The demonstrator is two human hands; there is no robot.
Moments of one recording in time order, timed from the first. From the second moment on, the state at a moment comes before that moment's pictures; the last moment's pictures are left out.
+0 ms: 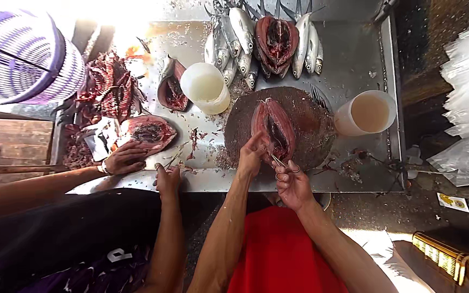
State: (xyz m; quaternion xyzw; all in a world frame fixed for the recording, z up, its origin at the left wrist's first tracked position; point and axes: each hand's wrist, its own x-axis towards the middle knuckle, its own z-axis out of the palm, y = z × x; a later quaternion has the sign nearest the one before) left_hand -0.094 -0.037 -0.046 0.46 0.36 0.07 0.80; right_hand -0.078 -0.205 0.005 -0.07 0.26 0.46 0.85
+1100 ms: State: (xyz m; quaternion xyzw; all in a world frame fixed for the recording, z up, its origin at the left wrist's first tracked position) left_hand -0.101 -0.045 -0.045 0.57 0.30 0.06 0.77; right_hand -0.032 -0.228 -0.016 -0.62 -0.22 0.50 0.56
